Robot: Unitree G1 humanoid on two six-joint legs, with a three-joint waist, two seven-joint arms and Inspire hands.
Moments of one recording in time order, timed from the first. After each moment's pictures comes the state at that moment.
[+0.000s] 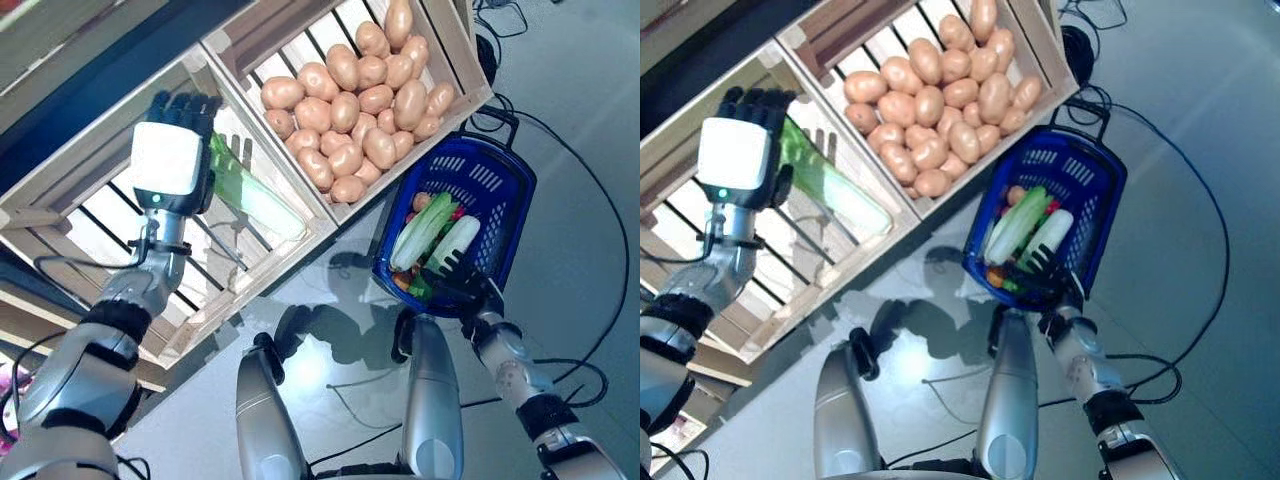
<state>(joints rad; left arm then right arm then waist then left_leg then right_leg) -0.72 0.82 -0.52 0.82 0.74 -0.15 0.98 -0.25 -0.43 0.24 0.54 0.95 -0.09 -0.10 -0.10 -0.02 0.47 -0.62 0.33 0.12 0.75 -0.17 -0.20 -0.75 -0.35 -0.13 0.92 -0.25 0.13</state>
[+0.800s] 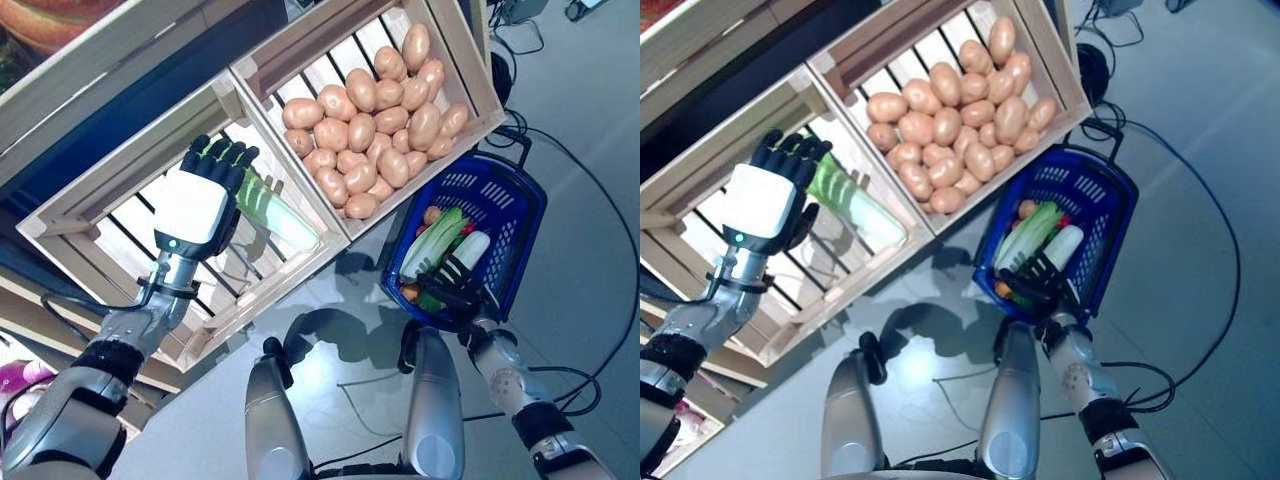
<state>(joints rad) -0.59 0.85 -0.52 0.69 0.85 -0.23 0.94 -0.26 -0.42 0.23 0.52 0.95 -0.10 -0.10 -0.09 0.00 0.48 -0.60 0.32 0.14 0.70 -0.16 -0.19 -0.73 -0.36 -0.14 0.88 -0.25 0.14</state>
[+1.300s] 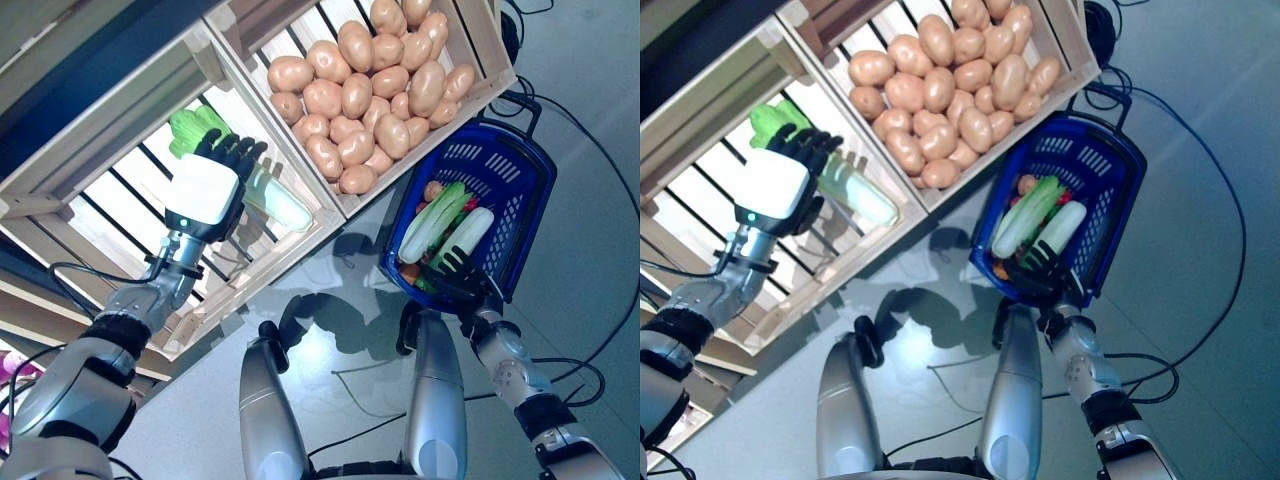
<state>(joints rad) -0.75 0.83 -0.62 0.81 0.80 -0.22 0.87 -0.29 -0.44 0.23 0.52 0.95 -0.10 -0.10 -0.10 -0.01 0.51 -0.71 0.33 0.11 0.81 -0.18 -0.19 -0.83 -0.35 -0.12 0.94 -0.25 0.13</state>
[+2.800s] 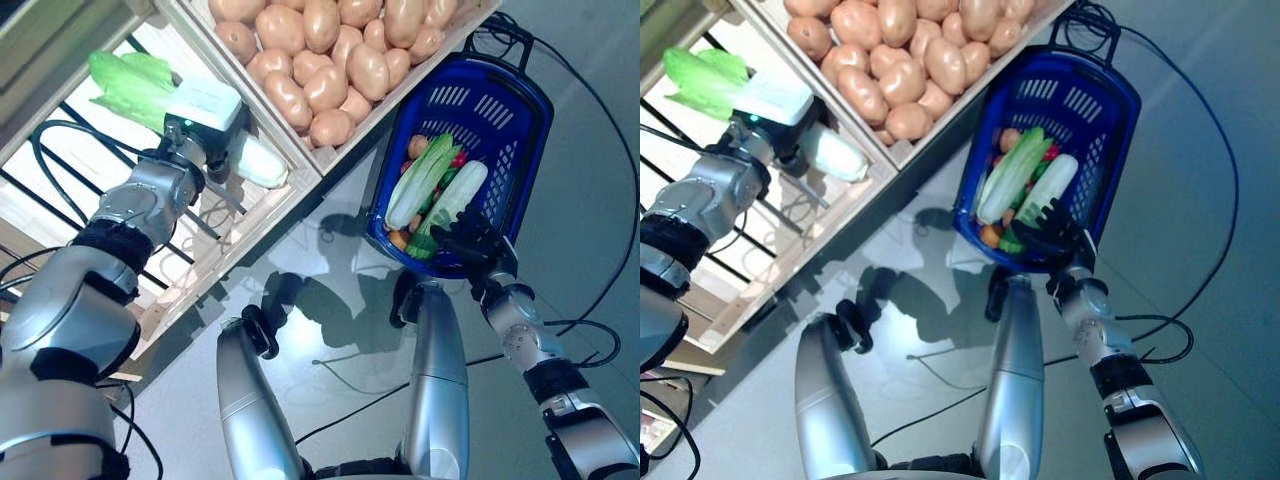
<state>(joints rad) -1.20 0.82 -0.89 0.94 0.56 -0.09 0.20 -0.44 -0.51 0.23 0.54 0.99 -0.08 -0.12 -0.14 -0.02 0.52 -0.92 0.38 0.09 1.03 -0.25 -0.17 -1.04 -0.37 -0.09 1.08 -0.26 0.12</state>
